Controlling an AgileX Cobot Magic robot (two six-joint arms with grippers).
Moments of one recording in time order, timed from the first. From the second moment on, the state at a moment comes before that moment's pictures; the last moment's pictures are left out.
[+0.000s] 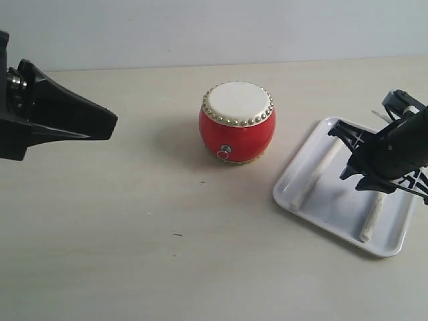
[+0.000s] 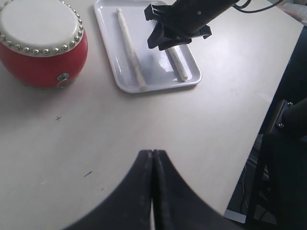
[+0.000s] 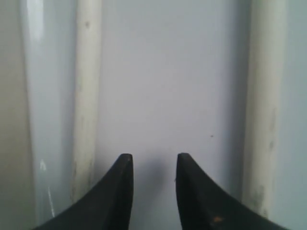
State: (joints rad) left arm -0.46 1.08 -0.89 -0.79 0.88 0.76; right arm 0.12 1.76 -0.76 0.49 0.32 0.30
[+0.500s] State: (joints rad) left arm -0.46 1.08 -0.89 -0.79 0.88 0.76; right arm 0.14 1.76 -0.85 0.52 0.33 0.27
